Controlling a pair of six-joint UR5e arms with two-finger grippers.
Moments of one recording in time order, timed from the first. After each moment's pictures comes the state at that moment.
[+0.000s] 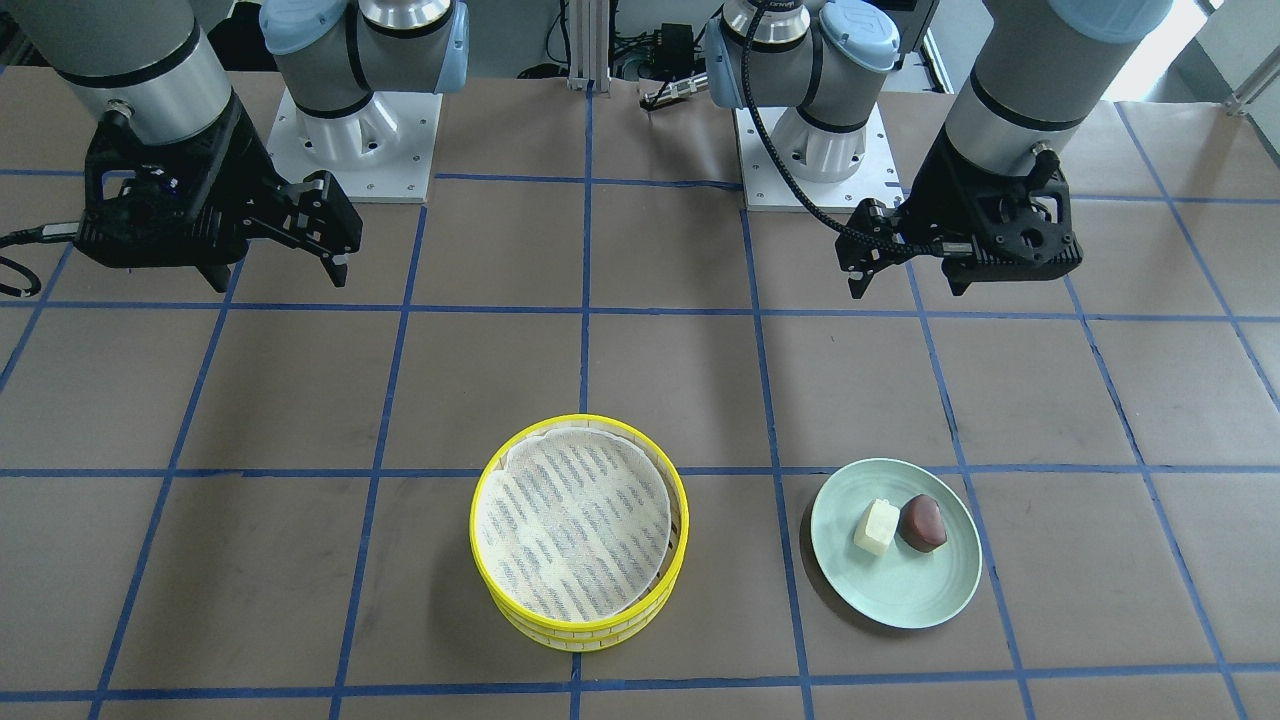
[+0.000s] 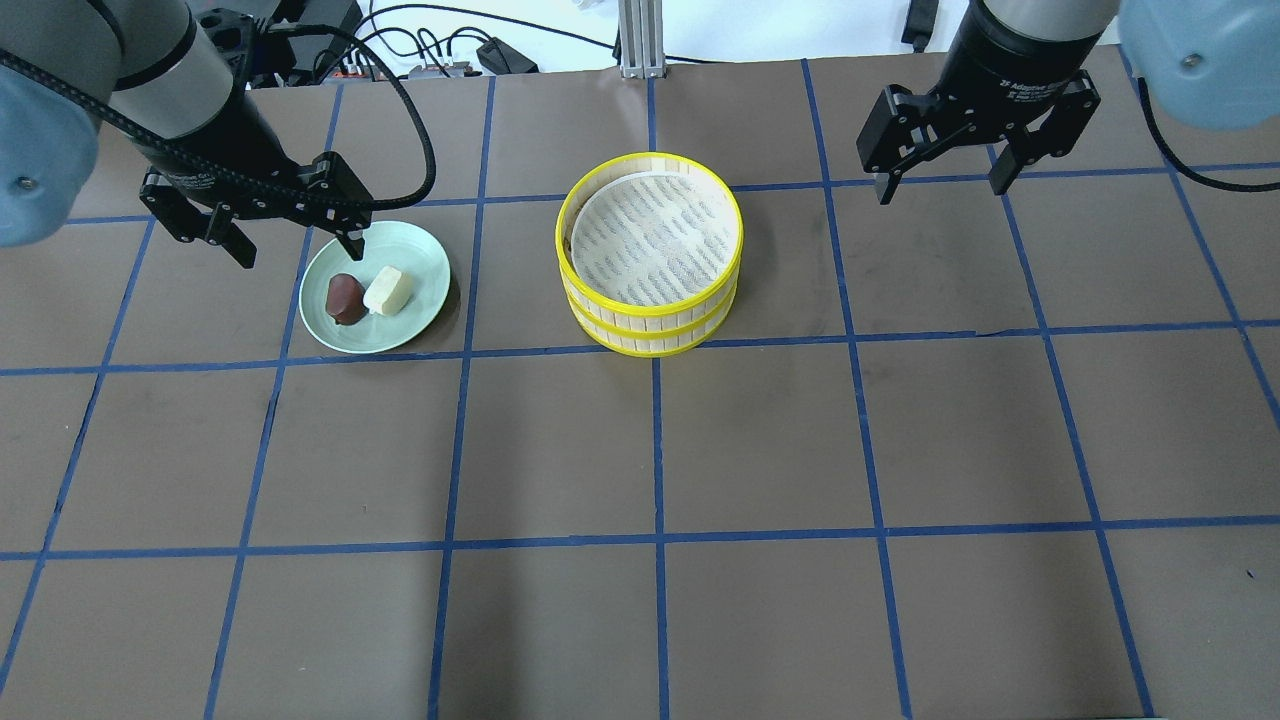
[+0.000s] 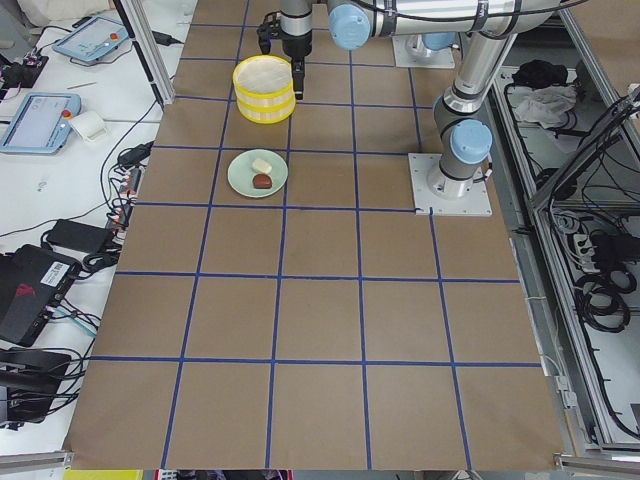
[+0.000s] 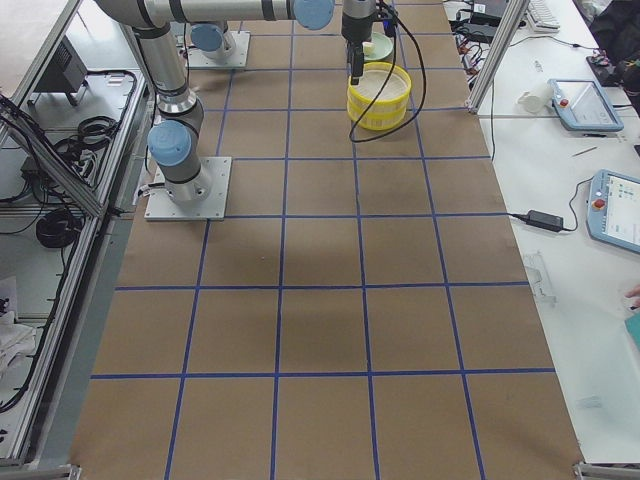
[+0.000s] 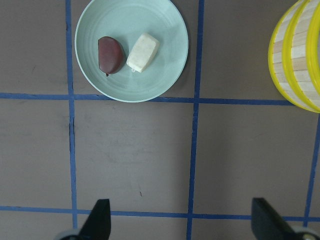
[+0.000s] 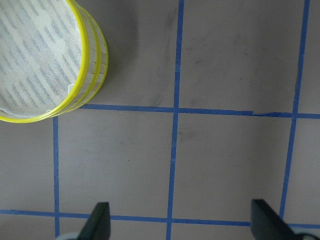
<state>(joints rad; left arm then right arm) -1.49 -1.58 -1.61 -1.53 1.59 0.04 1.56 -1.52 1.50 -1.56 -1.55 -0.06</state>
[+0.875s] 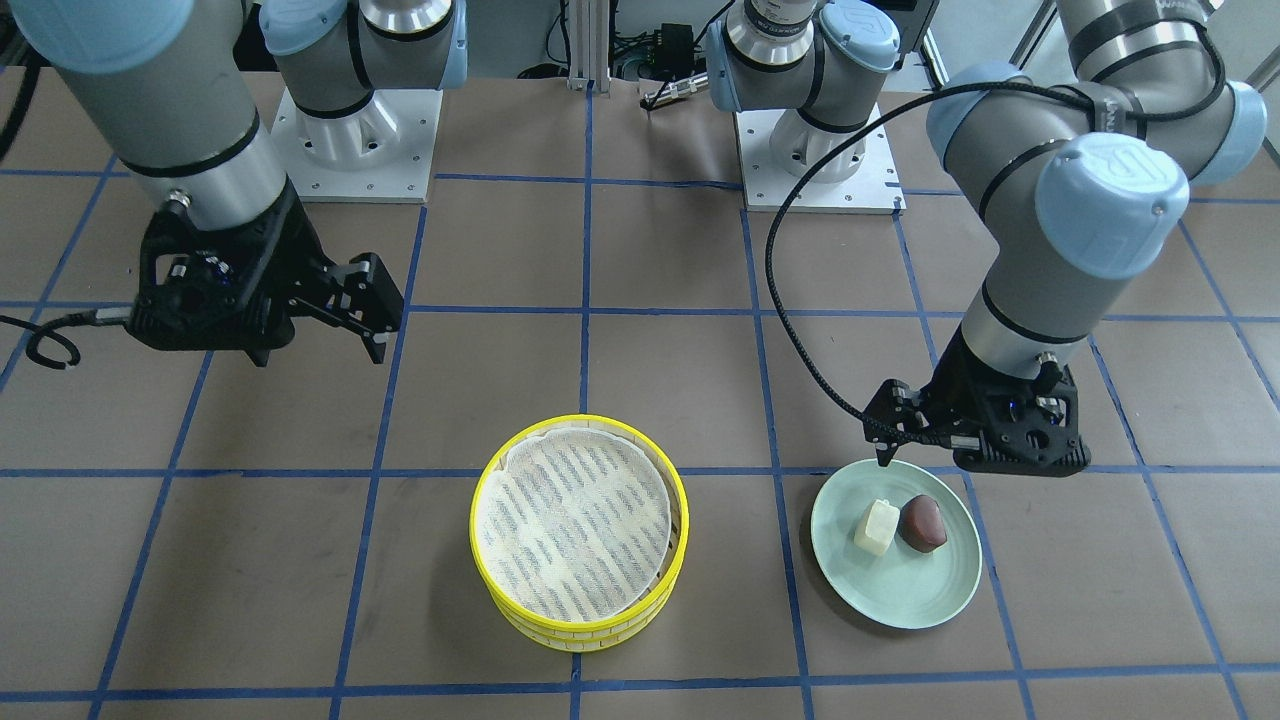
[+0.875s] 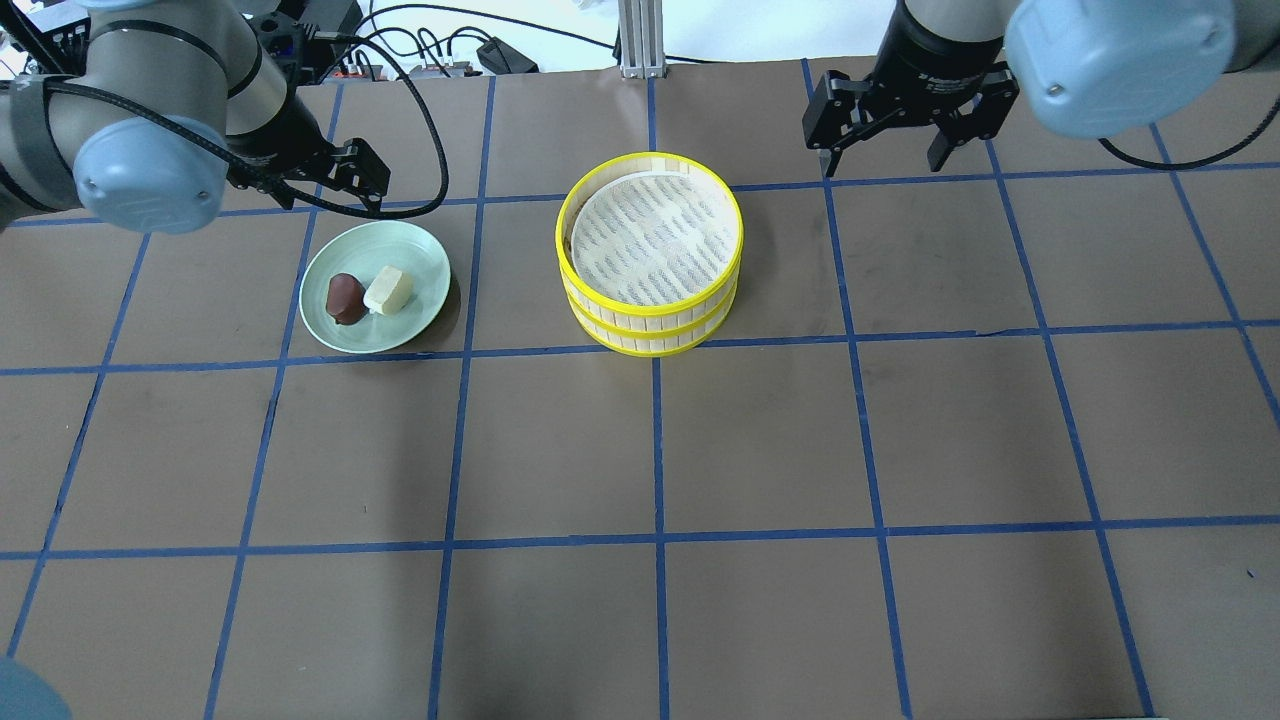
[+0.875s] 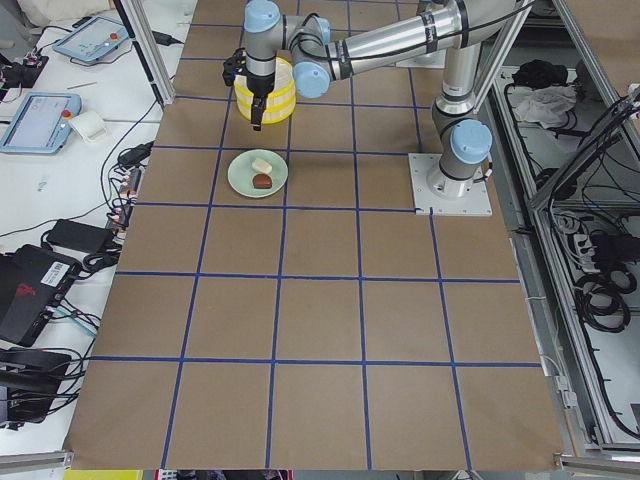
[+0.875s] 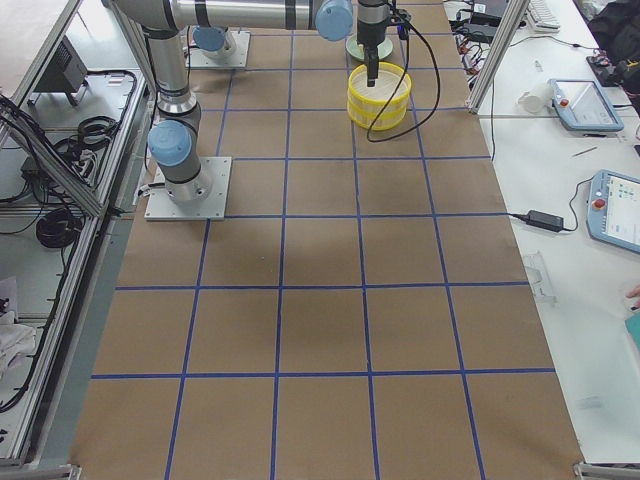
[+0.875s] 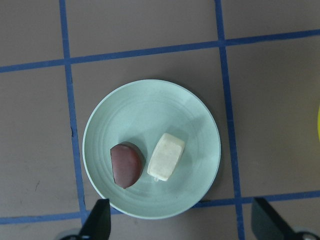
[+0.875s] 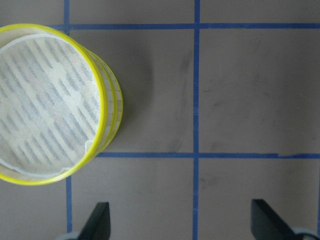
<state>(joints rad) -1.45 -1.82 -1.63 -1.11 1.60 0.22 1.62 -1.42 1.49 -1.74 -1.55 0.04</state>
